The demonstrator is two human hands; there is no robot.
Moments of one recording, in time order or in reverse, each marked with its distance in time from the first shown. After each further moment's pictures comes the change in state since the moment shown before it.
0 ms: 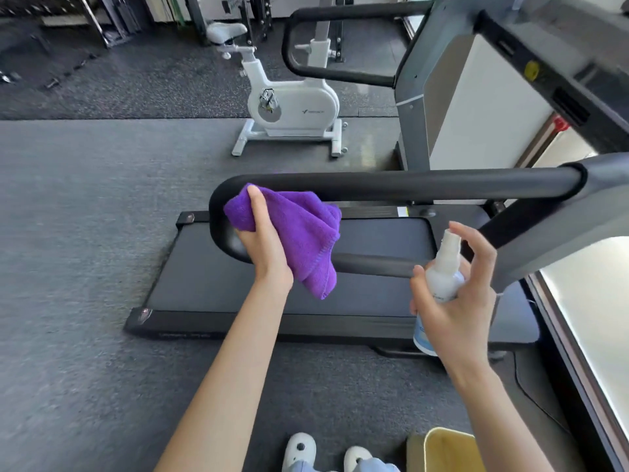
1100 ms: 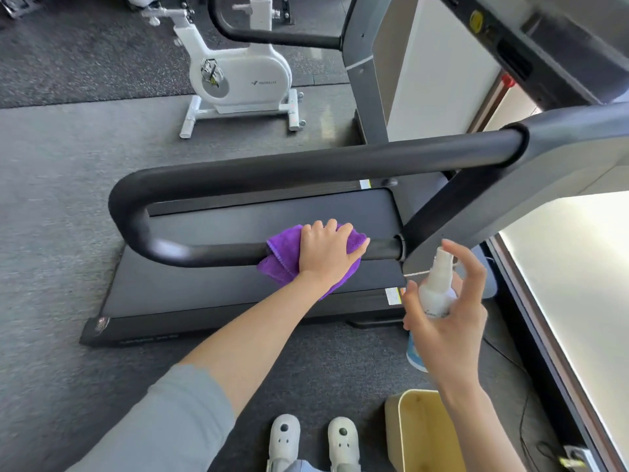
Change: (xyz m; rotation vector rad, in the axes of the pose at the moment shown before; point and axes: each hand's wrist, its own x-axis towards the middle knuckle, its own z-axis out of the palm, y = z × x) left_hand 0.004 -0.163 0.054 1.951 -0.727 1.022; right_hand -0.021 0.052 -0.042 -0.109 0.107 0.146
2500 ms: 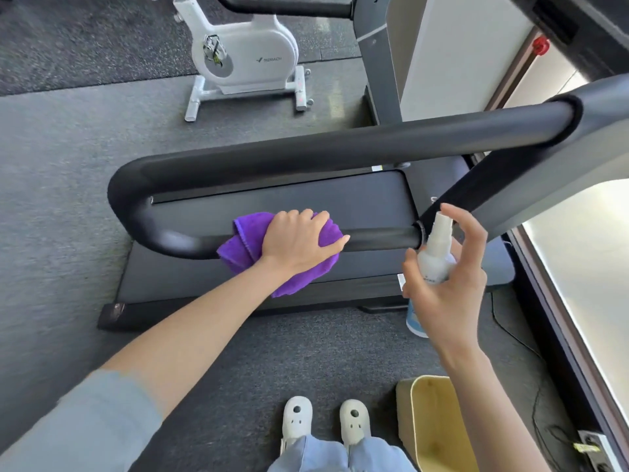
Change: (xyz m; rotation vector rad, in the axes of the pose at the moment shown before) left_hand -0.013 -0.070 -0.010 0.040 0.048 0.160; right_hand 0.026 0.002 0.031 0.013 -0.025 -0.040
